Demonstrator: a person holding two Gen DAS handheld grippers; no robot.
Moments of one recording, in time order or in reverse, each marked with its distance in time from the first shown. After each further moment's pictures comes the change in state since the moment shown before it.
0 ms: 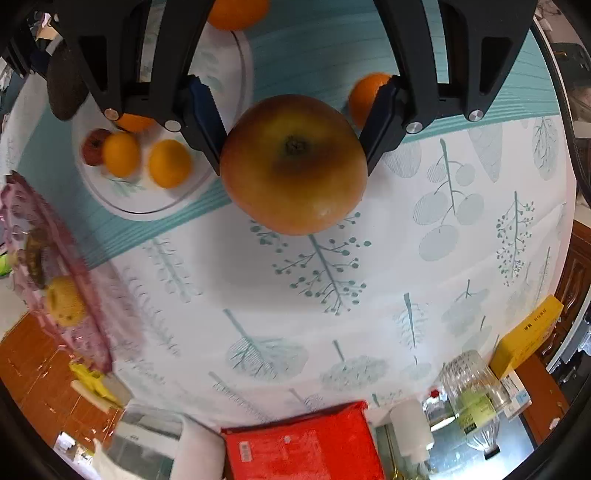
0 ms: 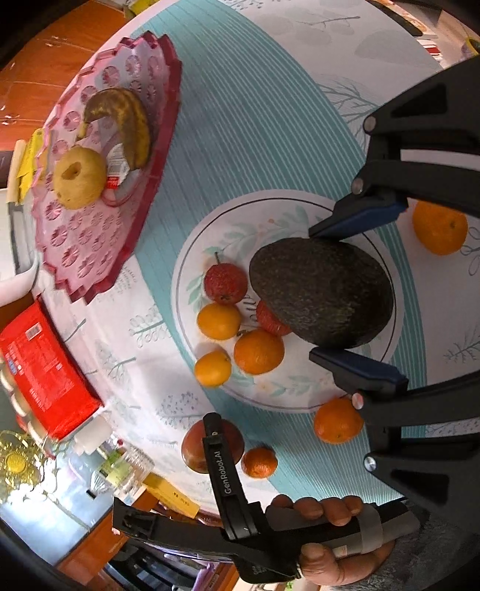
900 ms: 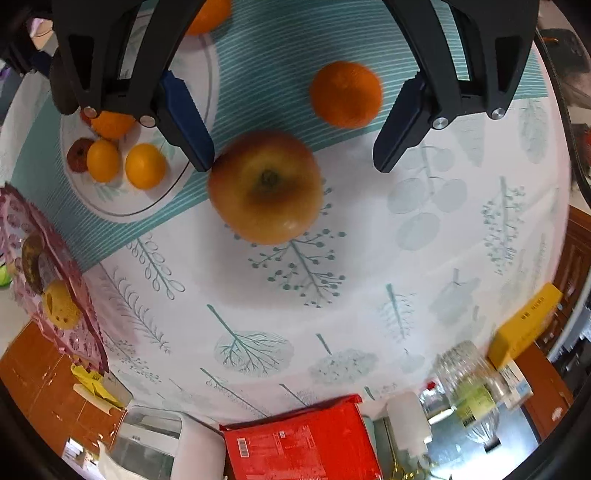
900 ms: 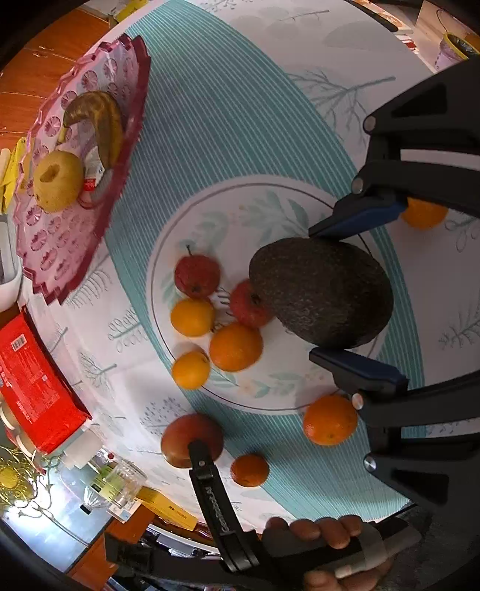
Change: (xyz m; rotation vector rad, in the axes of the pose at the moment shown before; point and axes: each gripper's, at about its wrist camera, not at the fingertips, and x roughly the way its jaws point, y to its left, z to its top) left arm 0.011 0.020 0.008 0.030 0.001 0.004; right arm 0.012 0.013 -0.008 0.057 0.061 -0.053
